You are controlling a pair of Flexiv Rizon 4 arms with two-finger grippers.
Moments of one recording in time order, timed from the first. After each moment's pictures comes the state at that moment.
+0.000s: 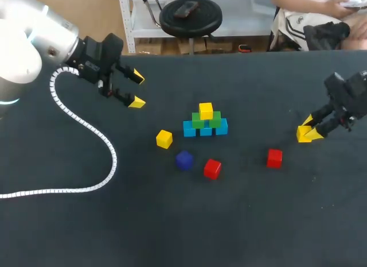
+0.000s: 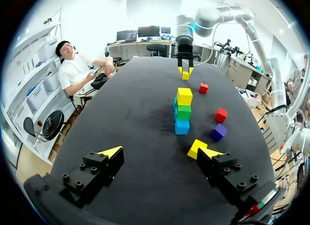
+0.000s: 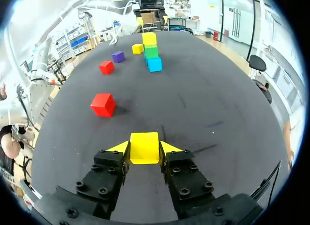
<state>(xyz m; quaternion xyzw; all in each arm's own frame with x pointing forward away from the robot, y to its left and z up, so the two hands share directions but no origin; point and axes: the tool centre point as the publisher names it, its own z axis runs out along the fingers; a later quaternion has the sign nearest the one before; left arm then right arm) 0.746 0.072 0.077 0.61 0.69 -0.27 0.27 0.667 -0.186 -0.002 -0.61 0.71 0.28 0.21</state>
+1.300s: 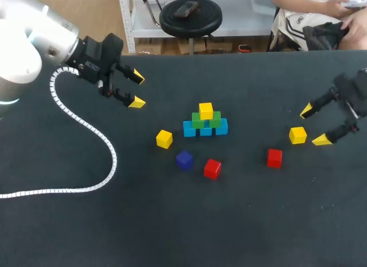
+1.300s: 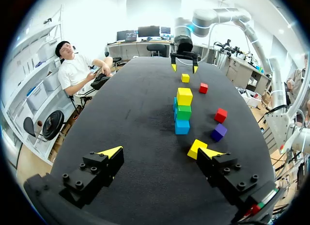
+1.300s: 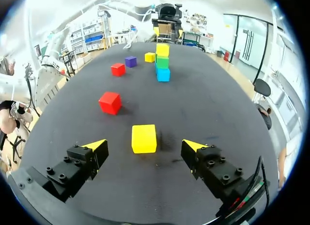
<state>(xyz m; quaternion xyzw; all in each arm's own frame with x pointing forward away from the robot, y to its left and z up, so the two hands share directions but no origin) 0.746 0.072 0.077 0.61 0.69 -0.27 0.27 0.674 -0.195 0.011 -0.66 0.64 0.30 0.26</state>
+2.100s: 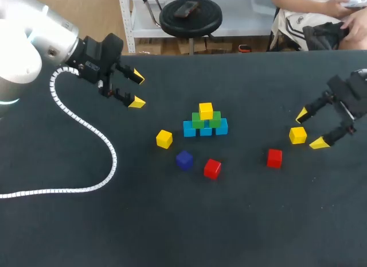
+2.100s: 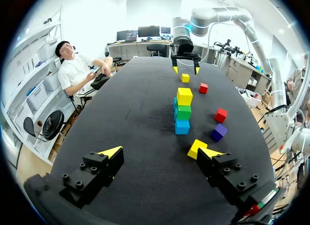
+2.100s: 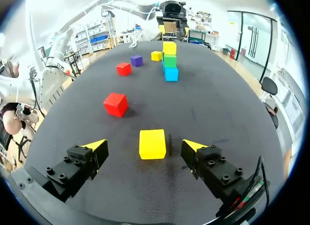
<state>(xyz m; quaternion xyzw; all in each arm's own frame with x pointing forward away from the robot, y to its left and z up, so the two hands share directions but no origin) 0.746 0.072 0.077 0.61 0.69 -0.27 0.27 0.662 -0.184 0.004 -0.67 0.63 0.31 0.23</state>
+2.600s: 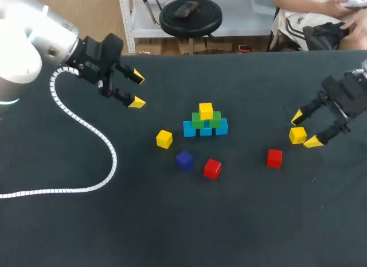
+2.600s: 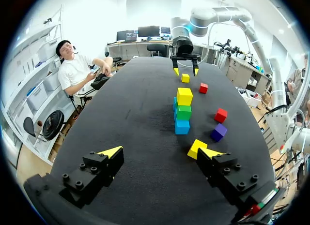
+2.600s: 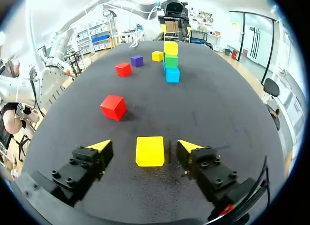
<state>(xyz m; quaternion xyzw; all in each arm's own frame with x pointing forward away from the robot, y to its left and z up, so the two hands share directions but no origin) 0.746 0.072 0.077 0.61 0.69 -0.27 0.27 0.664 -0.174 0.000 -0.67 0.63 0.32 0.22</state>
